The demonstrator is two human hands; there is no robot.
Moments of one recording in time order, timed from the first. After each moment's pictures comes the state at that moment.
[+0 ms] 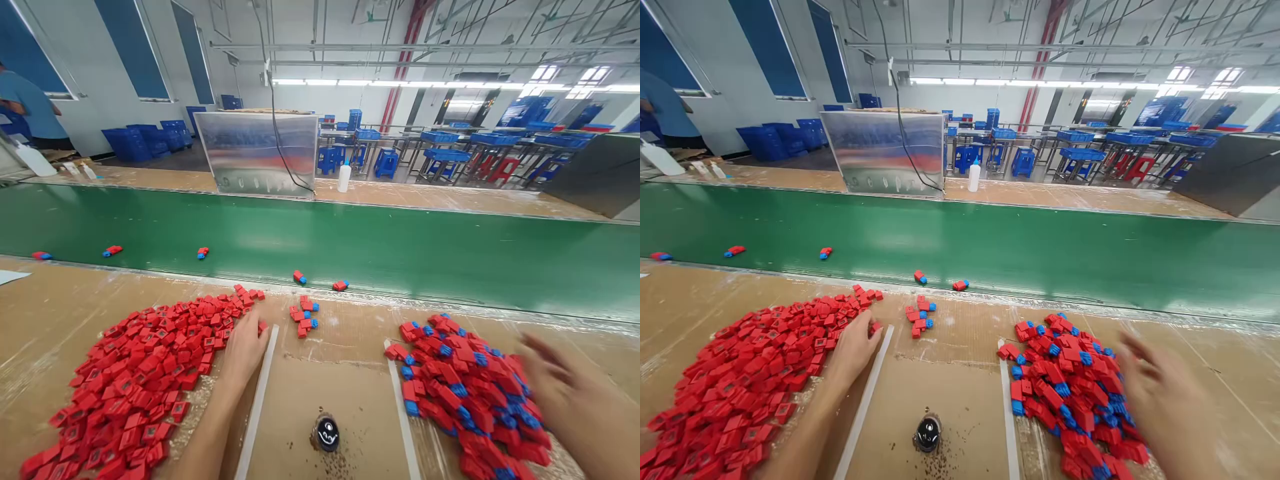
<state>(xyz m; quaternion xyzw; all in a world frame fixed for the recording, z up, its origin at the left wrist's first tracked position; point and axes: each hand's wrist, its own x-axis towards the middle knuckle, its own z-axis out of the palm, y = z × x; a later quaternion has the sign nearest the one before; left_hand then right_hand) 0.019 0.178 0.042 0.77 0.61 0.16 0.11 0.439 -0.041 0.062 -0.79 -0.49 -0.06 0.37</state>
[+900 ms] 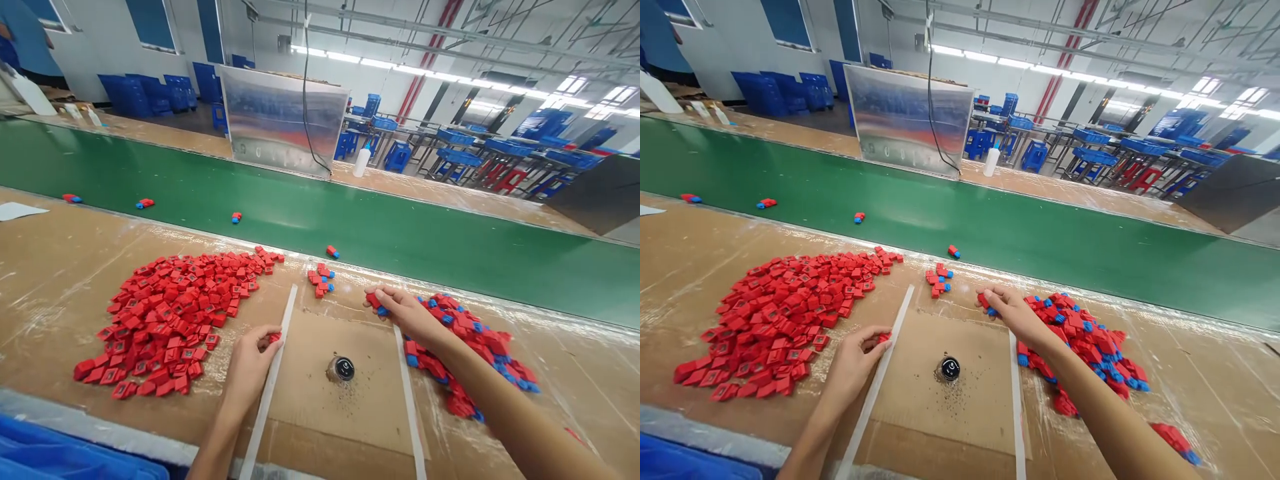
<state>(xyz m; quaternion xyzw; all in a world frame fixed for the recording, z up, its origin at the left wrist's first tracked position) -0.027 0.068 0.020 0.64 0.56 0.32 0.41 0.296 0.068 0.058 -0.62 -0.60 0.38 0.34</state>
